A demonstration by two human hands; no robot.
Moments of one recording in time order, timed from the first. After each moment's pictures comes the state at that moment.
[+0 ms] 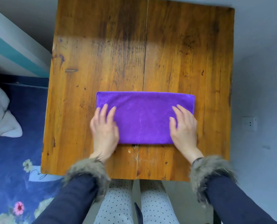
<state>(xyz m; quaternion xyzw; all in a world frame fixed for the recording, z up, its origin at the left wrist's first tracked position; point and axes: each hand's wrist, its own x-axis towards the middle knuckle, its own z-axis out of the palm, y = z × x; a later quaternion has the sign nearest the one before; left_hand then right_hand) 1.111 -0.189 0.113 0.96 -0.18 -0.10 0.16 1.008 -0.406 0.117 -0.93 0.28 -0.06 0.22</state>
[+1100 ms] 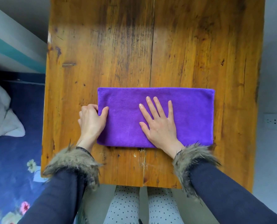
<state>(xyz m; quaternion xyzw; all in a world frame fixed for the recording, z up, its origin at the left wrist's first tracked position) 1.179 -0.177 0.090 0.96 0.06 -0.21 0.19 1.054 -0.356 0.053 -1.00 0.05 0.03 0.06</state>
